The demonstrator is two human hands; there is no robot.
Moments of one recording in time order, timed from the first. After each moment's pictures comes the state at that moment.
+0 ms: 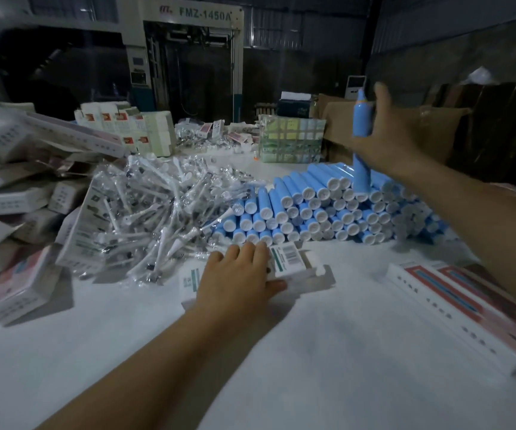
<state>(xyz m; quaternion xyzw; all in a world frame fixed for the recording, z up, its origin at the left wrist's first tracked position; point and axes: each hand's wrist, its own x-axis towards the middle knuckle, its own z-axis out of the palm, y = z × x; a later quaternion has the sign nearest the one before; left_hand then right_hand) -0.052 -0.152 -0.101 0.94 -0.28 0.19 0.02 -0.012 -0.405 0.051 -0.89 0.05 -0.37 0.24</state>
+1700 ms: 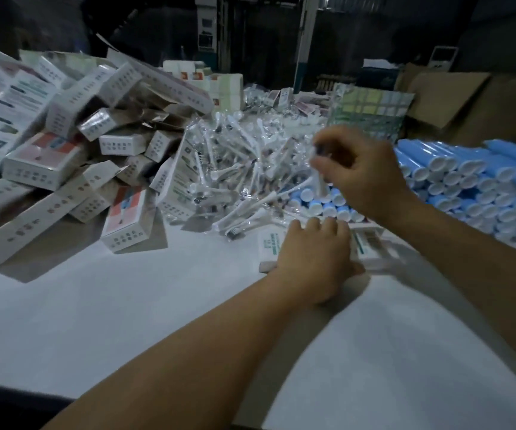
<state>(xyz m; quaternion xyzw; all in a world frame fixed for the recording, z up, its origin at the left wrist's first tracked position) -0.050 -0.136 -0.107 0.95 -0.26 0.16 0.03 -0.028 -0.232 -0.024 -0.83 -0.29 -0.36 0.31</state>
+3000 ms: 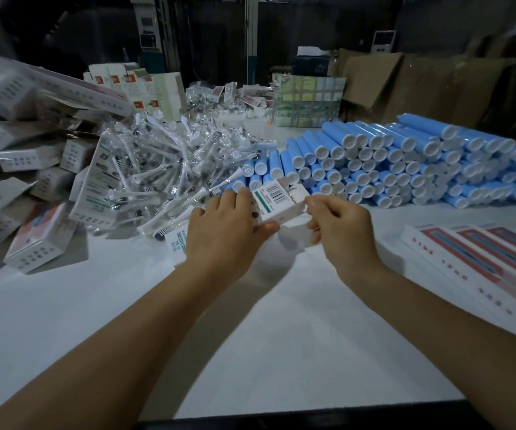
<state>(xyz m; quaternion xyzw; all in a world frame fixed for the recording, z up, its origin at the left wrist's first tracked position) -0.051 -0.137 -0.101 0.95 -0.17 0.24 0.09 -0.089 -0.297 -0.100 -0.74 0.09 -0.29 0.60</state>
